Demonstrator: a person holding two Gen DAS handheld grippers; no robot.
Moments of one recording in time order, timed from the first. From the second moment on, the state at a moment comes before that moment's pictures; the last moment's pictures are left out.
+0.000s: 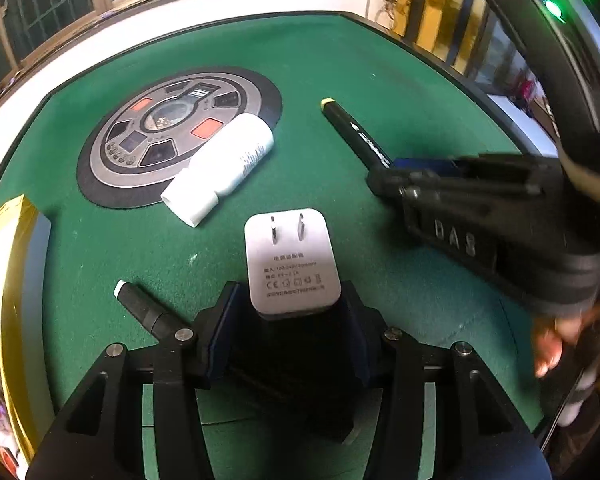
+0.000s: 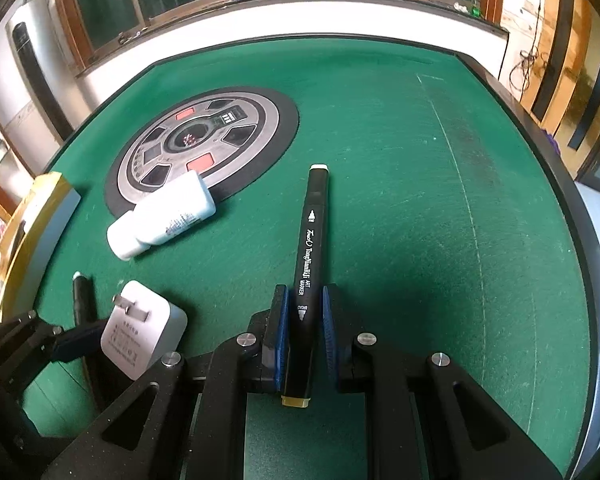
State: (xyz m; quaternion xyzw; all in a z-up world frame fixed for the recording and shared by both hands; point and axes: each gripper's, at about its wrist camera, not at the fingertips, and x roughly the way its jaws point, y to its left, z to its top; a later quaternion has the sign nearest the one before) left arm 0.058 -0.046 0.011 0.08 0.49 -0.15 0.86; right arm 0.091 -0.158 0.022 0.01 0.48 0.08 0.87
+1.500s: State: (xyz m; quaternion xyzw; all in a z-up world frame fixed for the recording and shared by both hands) left arm 0.016 0.017 0.047 0.01 0.41 -0.09 0.91; right arm 0.090 -0.149 0.022 0.01 0.46 0.11 0.88
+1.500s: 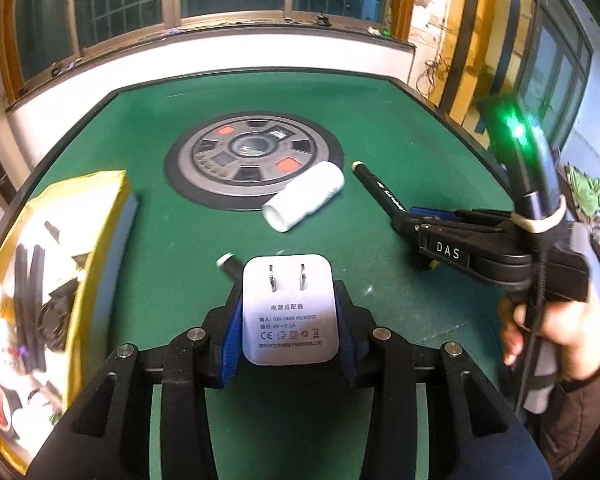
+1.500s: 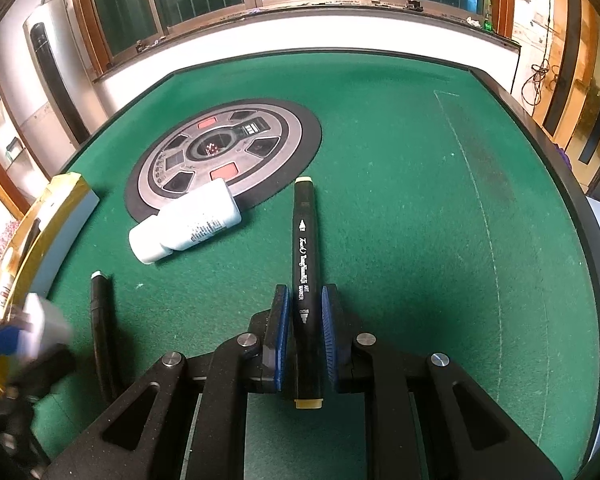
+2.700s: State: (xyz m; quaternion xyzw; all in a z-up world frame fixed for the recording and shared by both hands) left arm -0.062 0.141 0.061 -0.06 0.37 0.02 0.92; right arm 0.039 -0.112 0.047 0.04 0.39 0.17 0.91
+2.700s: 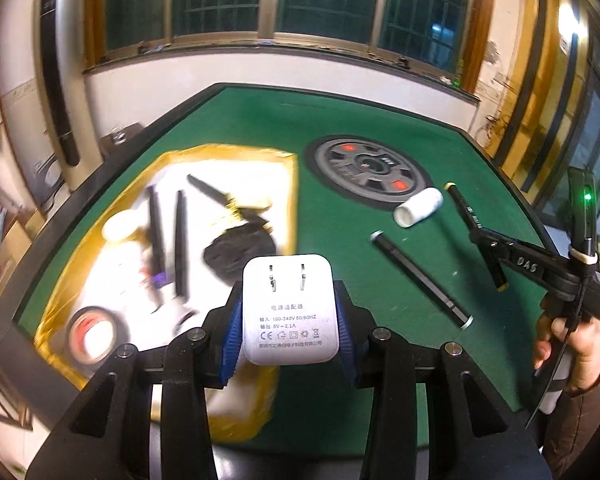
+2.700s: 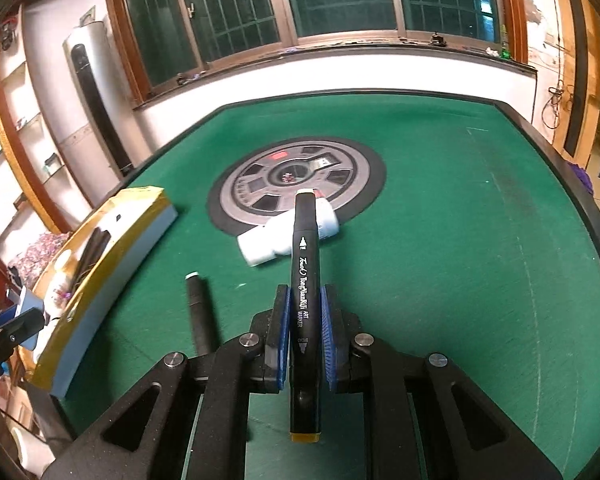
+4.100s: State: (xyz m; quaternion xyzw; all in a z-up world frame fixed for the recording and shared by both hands) left arm -0.033 0.281 0.031 -0.12 0.44 0.10 0.88; right arm 0.002 -0.021 0.060 0.00 0.39 0.28 0.88
